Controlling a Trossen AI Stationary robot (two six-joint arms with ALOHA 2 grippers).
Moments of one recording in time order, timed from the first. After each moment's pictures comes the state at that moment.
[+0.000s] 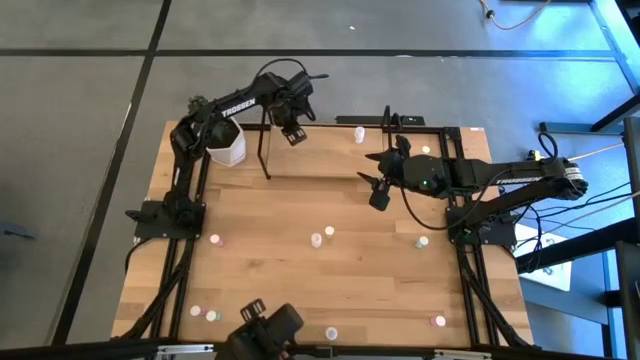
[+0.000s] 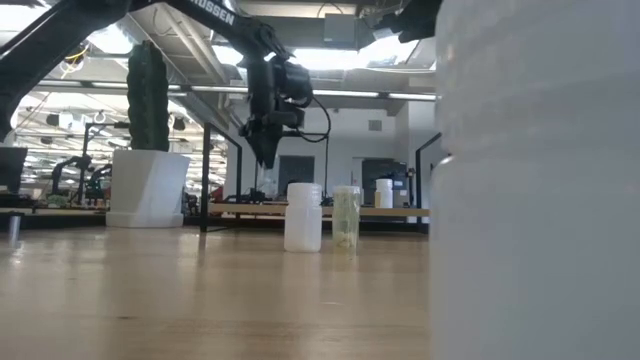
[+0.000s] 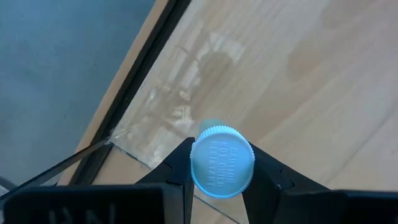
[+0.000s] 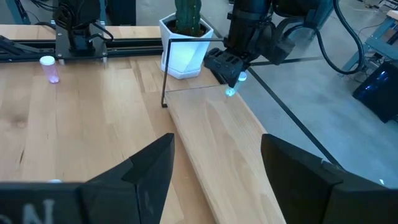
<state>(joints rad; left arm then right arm) 0.71 2.04 1.89 -1.21 -0.04 0.12 0.05 1.16 1.06 -0.37 0.52 0.04</state>
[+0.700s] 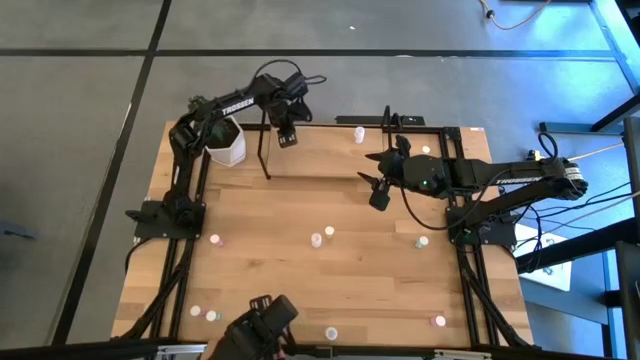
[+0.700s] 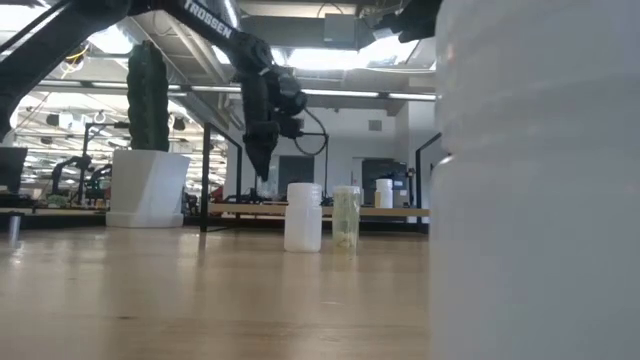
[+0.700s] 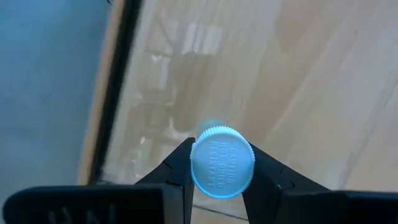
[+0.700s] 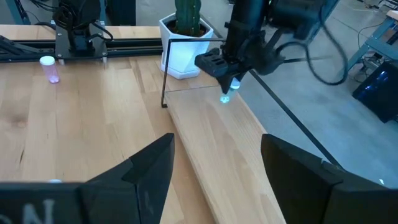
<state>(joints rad) 0.76 2.05 1.78 -1.13 0.07 0.45 0.05 1.16 1.06 -0.37 0.52 0.04</state>
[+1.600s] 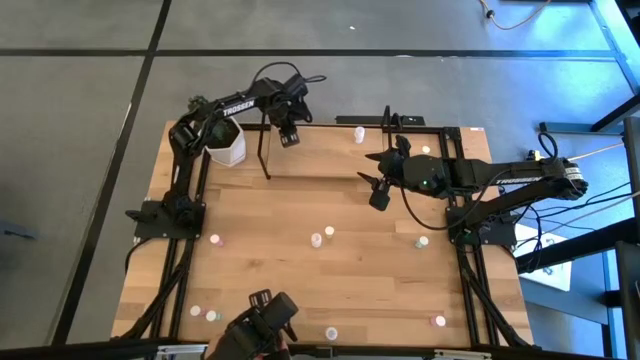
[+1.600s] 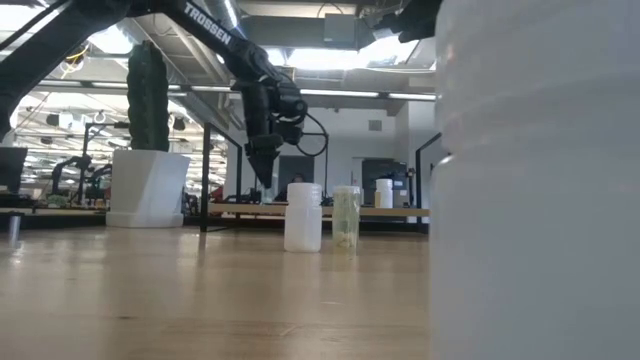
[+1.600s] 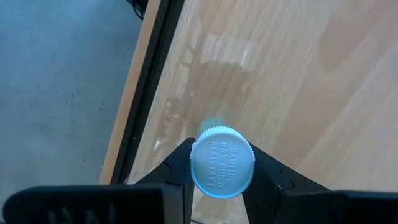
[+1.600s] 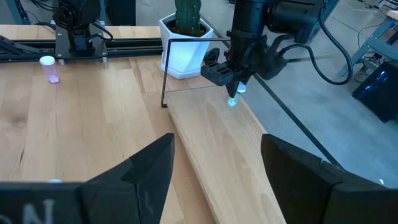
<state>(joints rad) 0.77 2.05 1.74 -1.01 0.01 0.42 0.05 1.16 1.06 -0.36 0.52 0.04</state>
